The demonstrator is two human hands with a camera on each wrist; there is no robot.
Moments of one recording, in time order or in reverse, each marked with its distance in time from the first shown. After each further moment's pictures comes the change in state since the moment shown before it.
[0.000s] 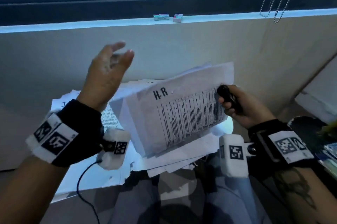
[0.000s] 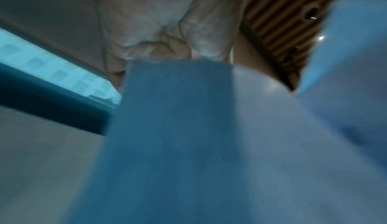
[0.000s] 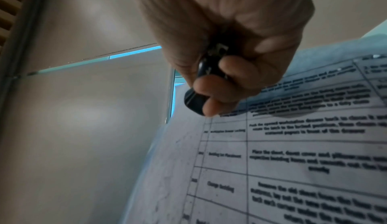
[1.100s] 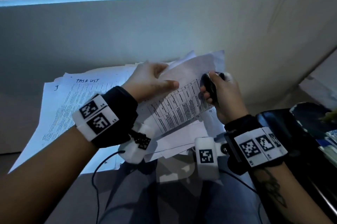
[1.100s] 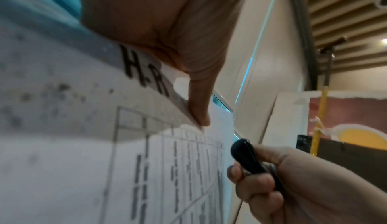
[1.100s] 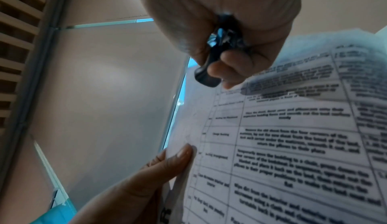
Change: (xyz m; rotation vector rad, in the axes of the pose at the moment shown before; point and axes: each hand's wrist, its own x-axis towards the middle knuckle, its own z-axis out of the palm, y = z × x) left_hand -0.020 -0.008 0.067 0.172 -0.491 -0.152; right_hand -0.002 0.033 0.040 -0.033 0.196 -0.237
